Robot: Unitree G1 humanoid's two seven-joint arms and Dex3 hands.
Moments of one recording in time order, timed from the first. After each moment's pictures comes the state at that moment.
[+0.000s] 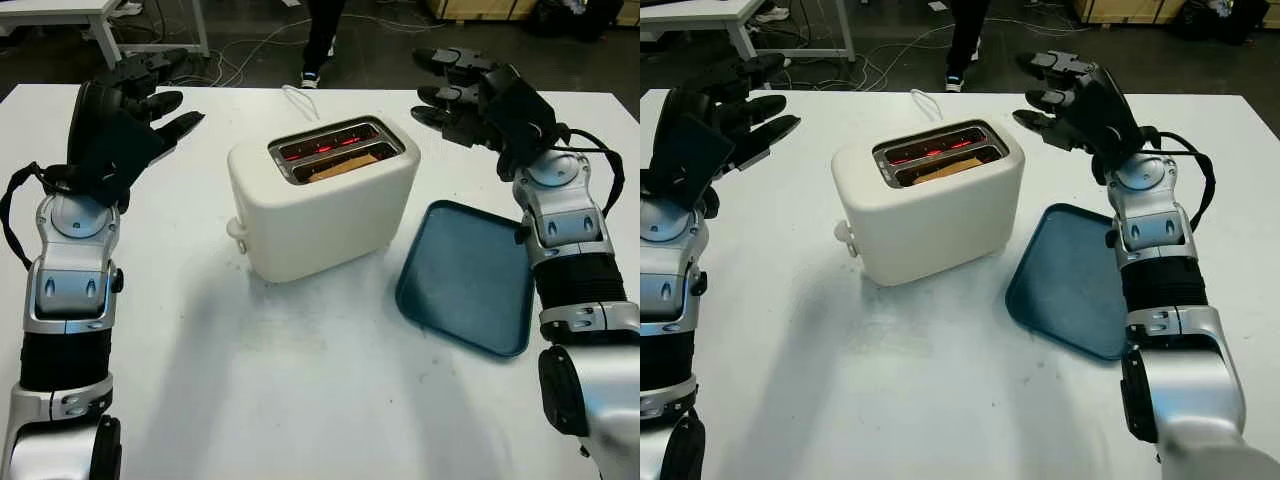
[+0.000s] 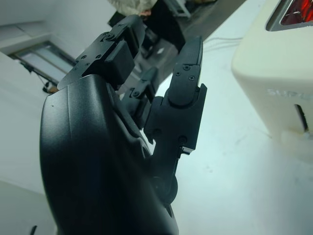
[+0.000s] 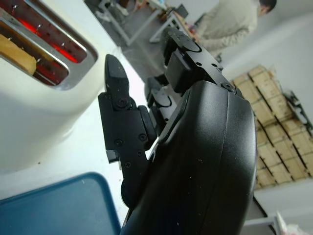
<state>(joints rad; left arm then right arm) -0.50 0.37 0.14 -0.11 0.10 0.27 -0.10 -0.82 -0.40 -0.02 0.49 -0.07 0.04 0.29</state>
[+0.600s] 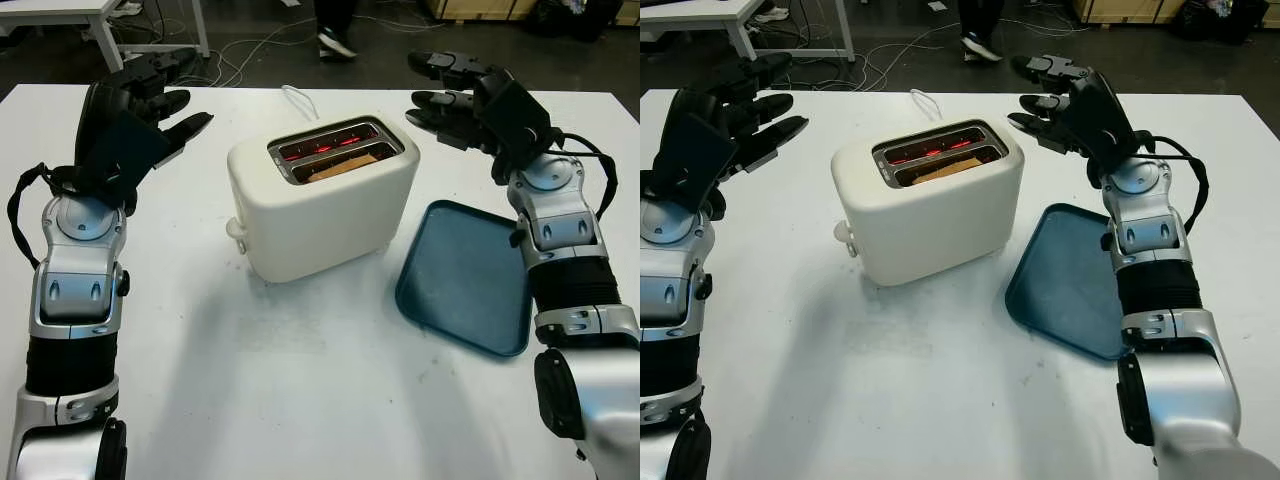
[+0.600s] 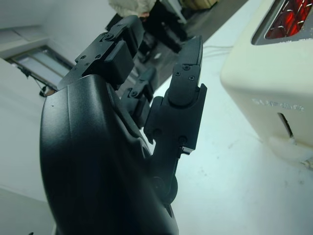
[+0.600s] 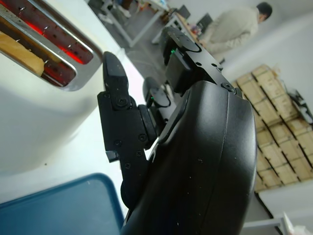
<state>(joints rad) -0.50 0.36 0.13 -0.16 0.10 0.30 -0.10 -0.81 -0.39 -0.03 0.49 -0.06 0.04 0.29</state>
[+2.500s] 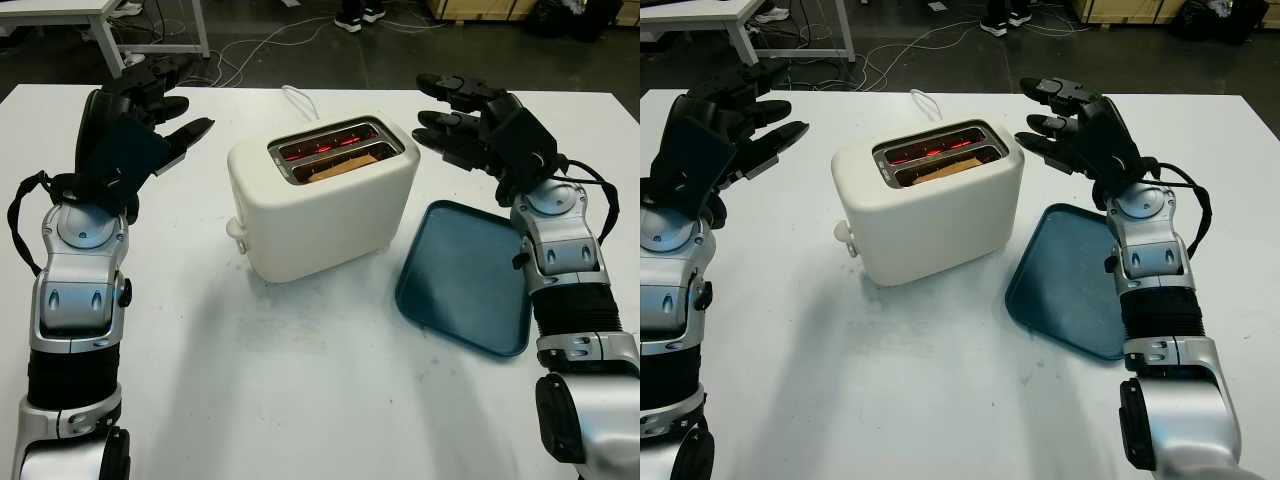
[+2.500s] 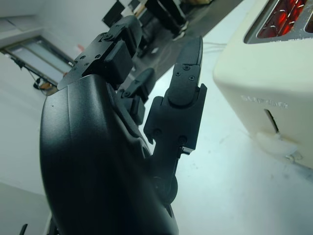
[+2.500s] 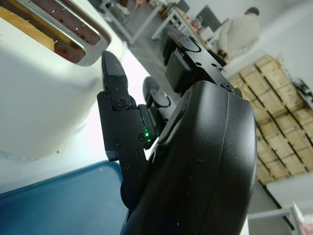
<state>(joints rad) -0.46 0.34 0.12 -0.25 0.10 0.40 -0.09 -0.69 -0.38 -0.06 0.39 -0.05 0.07 0.27</state>
